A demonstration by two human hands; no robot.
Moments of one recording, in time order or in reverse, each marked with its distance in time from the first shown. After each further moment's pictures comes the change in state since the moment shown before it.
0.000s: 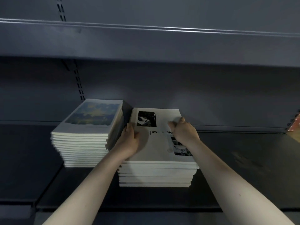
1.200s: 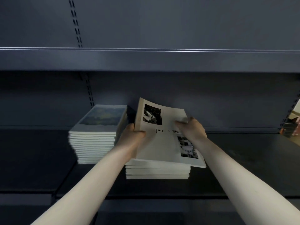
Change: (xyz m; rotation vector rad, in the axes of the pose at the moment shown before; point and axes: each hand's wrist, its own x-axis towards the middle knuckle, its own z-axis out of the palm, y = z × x) left_hand -0.060 0.034 -0.022 -0.560 0.126 -0.101; right_hand -0.042 0.013 -0.035 0.363 0.121 0.036
